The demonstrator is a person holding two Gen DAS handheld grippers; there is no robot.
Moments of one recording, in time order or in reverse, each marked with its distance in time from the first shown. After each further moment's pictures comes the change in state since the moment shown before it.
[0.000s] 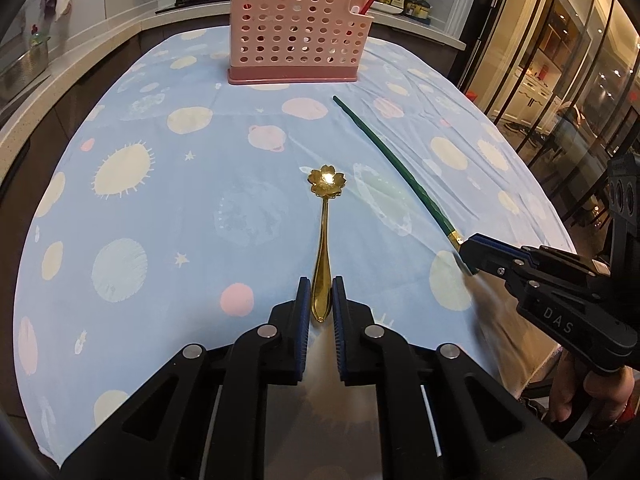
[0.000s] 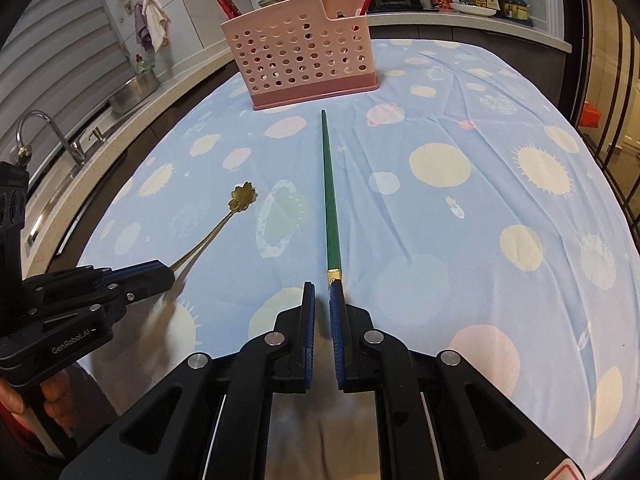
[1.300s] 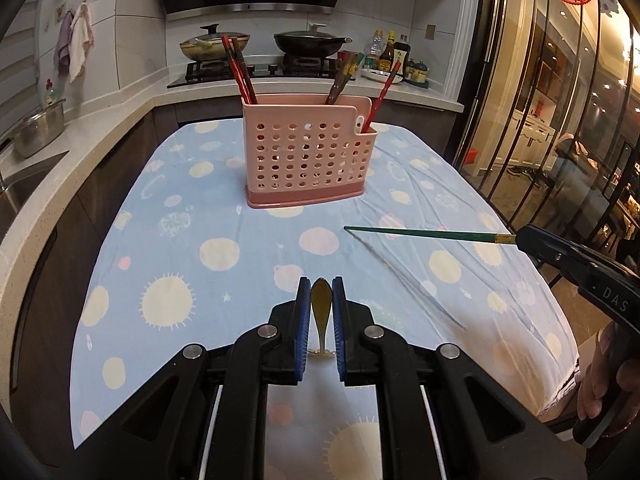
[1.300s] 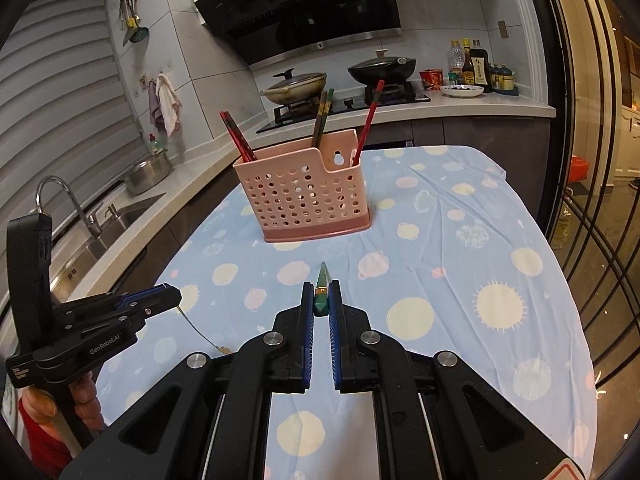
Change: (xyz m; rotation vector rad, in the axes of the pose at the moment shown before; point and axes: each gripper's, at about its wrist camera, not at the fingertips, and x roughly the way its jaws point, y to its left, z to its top) left arm -0.054 0.003 0.077 0.032 -0.236 0.049; right arm -0.084 -0.006 0.079 0.017 -0.296 0.026
